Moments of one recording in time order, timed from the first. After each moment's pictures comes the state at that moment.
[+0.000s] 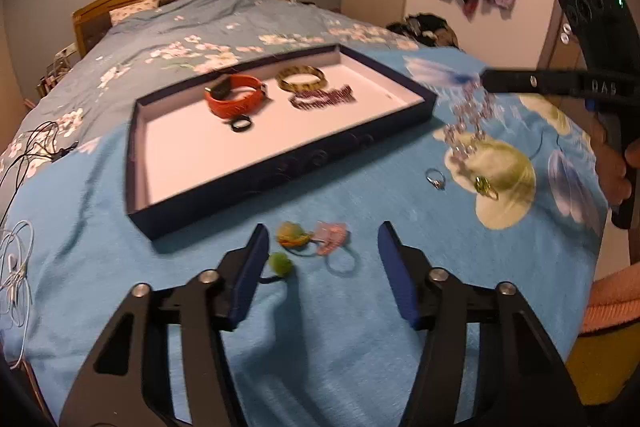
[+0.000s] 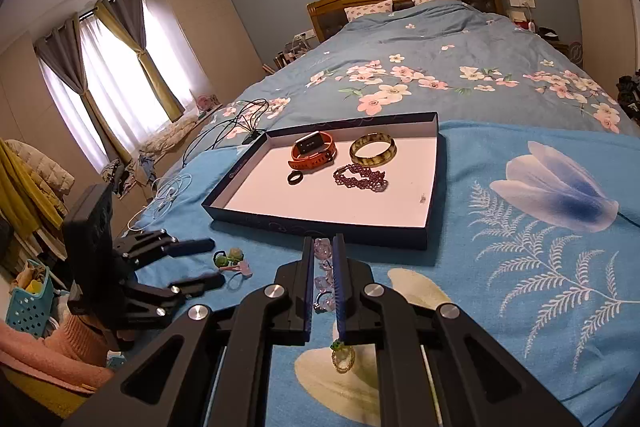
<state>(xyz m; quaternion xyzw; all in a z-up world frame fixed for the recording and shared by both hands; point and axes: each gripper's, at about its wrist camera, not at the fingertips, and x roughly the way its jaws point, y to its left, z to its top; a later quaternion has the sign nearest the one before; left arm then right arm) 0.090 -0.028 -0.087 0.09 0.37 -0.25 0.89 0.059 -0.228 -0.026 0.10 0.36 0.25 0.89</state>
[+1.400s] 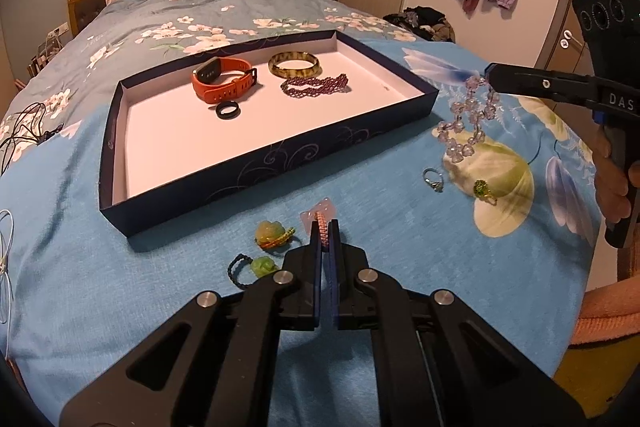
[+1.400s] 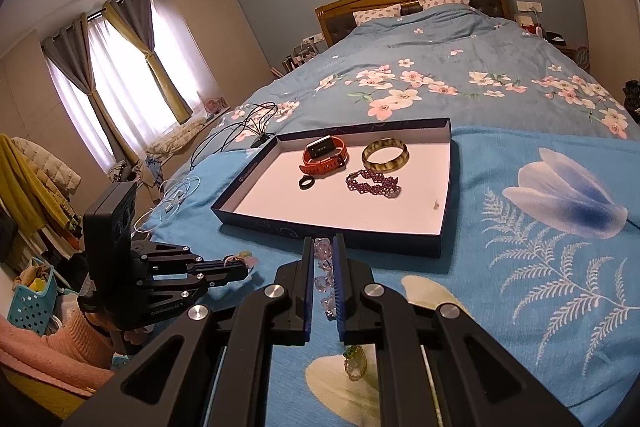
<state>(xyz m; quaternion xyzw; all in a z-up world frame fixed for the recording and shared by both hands) 0.105 -0.030 -0.093 0.06 0.40 -0.26 0.88 0.058 -0.223 -0.025 0.10 0.35 0.26 0.89</state>
